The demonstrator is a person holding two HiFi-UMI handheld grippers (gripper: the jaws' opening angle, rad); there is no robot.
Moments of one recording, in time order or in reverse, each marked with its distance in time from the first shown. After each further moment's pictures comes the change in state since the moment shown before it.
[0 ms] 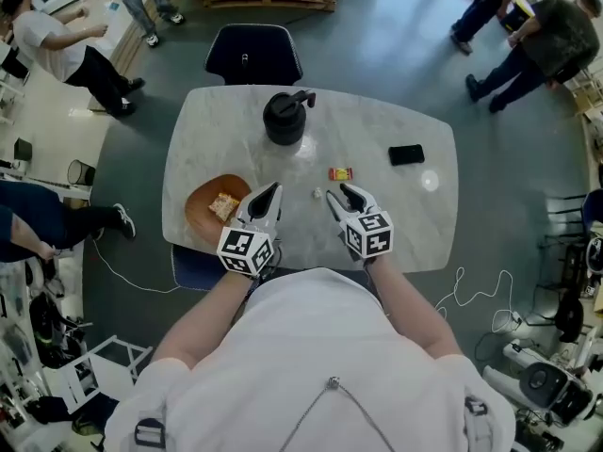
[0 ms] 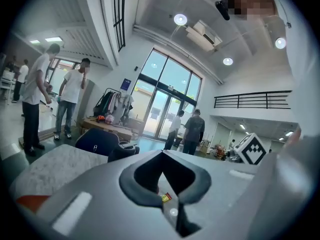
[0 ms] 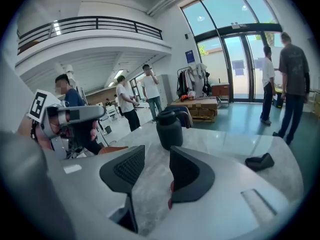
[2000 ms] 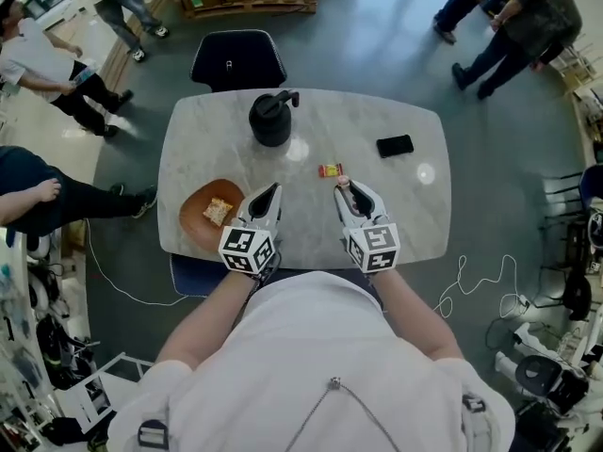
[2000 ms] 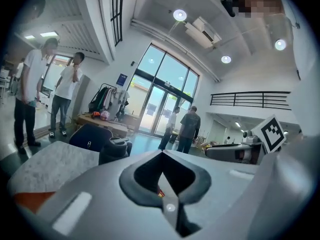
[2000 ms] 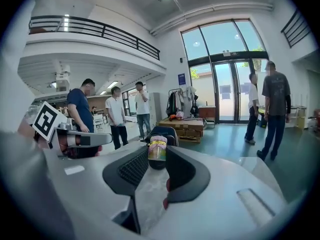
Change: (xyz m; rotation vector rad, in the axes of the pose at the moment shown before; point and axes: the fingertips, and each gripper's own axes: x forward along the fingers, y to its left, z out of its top) left arm 0.005 -0.013 -0.012 -0.007 0.051 -0.044; right arm -0.065 0.009 0.047 -0.064 -0.210 -0.174
